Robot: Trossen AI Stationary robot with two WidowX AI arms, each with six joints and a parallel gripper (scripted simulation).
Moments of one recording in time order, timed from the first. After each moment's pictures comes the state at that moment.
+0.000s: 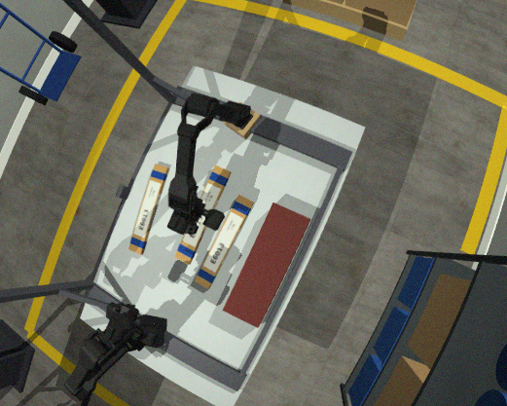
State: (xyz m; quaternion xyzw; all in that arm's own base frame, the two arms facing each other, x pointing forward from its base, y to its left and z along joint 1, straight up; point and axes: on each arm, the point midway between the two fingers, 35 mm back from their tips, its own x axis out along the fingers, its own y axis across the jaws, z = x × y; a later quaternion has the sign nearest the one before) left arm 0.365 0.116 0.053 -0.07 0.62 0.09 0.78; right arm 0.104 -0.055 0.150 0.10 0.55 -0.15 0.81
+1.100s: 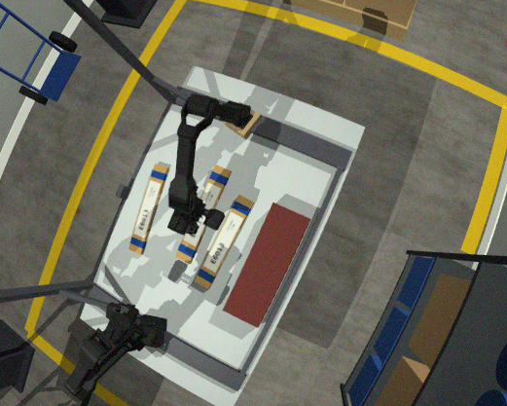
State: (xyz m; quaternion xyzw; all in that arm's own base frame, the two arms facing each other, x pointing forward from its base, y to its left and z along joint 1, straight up) left arm 0.363 0.116 0.051 -0.07 0.62 0.09 0.77; right arm 0.104 -0.055 0.150 0.10 0.55 -0.15 0.81
